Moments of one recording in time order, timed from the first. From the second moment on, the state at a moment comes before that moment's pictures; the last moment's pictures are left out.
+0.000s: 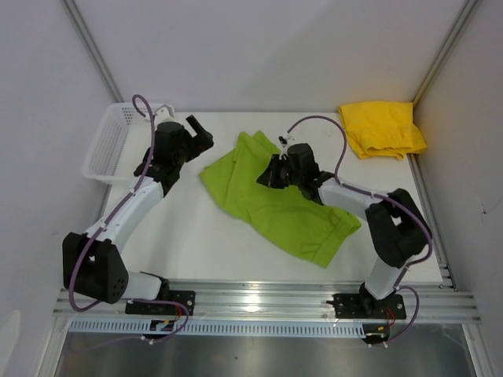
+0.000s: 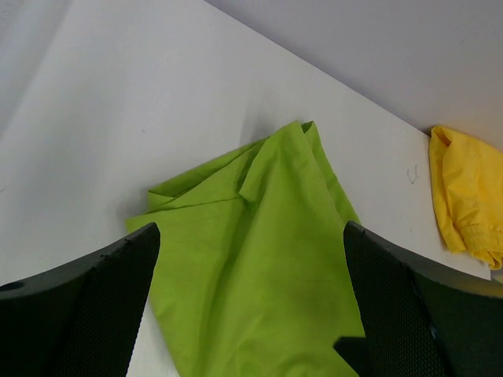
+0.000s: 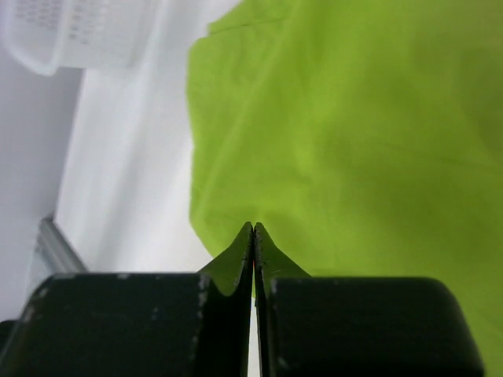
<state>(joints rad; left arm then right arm) -0.26 1.38 1.10 -0.14 -0.19 -0.66 0.59 1.69 1.06 0.11 -0.24 0.62</state>
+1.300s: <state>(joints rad) -0.24 1.31 0.98 -0.12 -0.11 -0.64 0.28 2.49 1.58 0.63 -0.38 1.15</state>
